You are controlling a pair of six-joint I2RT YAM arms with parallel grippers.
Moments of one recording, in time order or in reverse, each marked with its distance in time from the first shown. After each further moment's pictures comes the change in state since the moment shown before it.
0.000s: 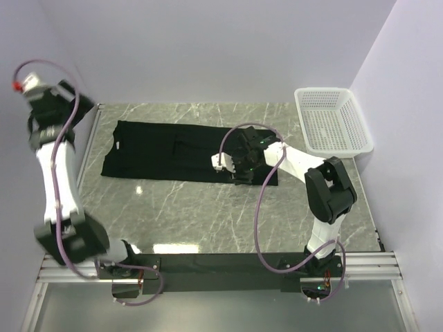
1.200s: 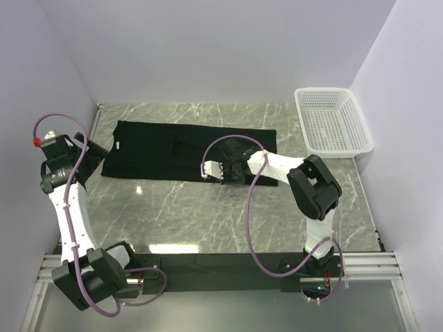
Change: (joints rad) left arm 0.111 -0.386 -0.486 -0.200 0.105 -0.047; right arm 0.144 0.106 -0.019 0.175 0.365 0.179
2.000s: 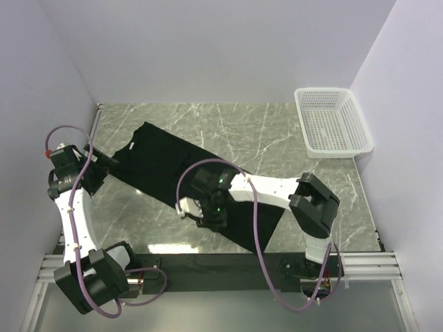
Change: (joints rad) left arm 0.000 -0.033 -0.129 -0.004 0.075 -0.030; right arm 0.381 -0.092 -0.005 -0.272 -0.257 0.253
